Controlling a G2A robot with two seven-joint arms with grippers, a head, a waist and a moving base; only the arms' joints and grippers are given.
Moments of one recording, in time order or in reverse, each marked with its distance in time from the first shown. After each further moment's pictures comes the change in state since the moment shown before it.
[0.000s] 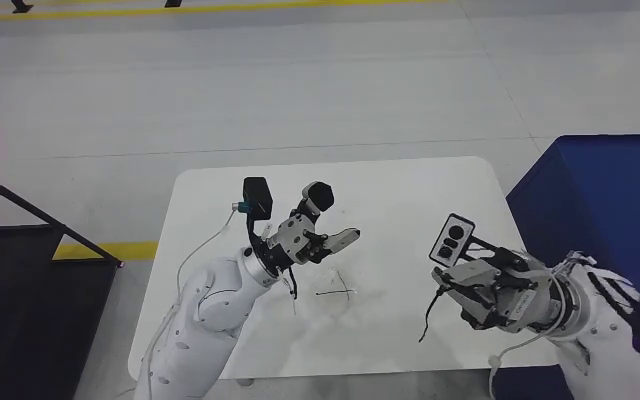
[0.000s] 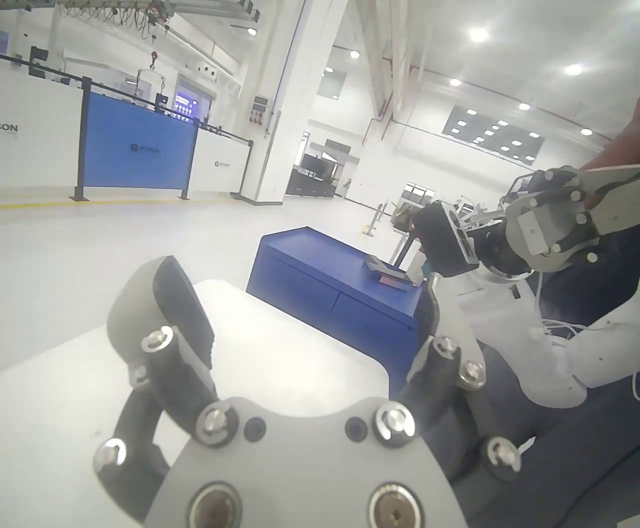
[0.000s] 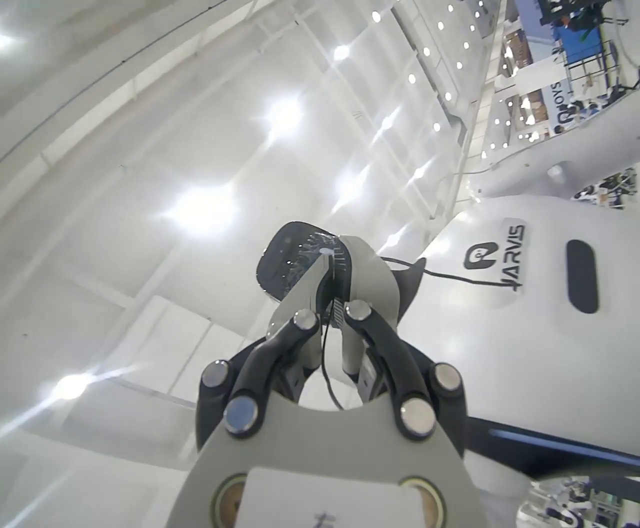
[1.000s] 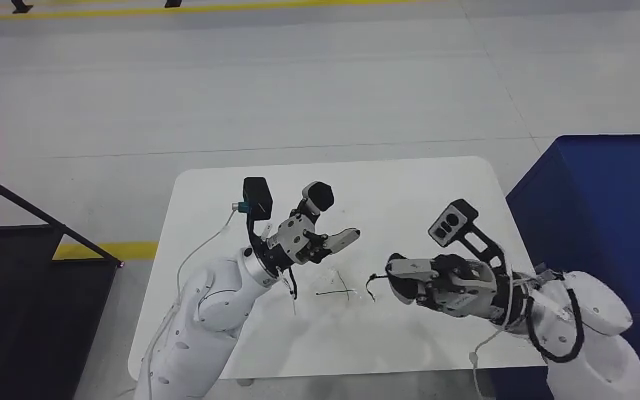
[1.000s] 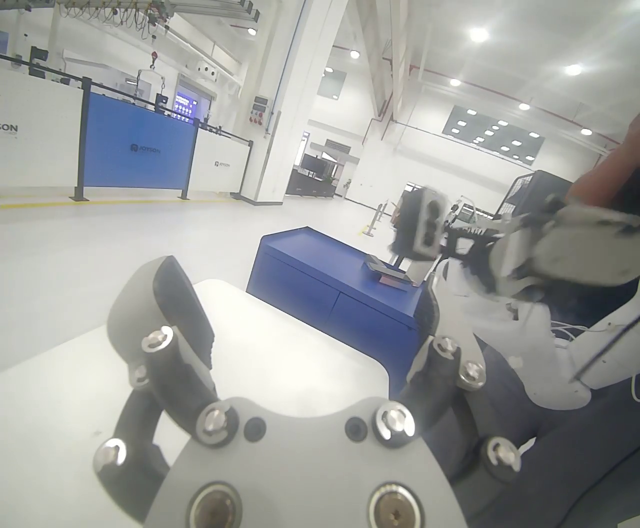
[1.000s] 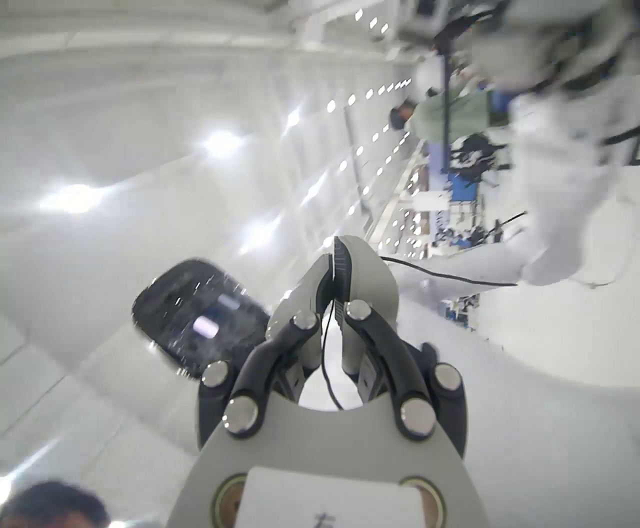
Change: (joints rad) left arm 0.000 0.000 0.000 0.000 0.000 0.000 0.000; right arm -0.010 0.002 -0.076 0.037 -0.720 -0.271 0.078
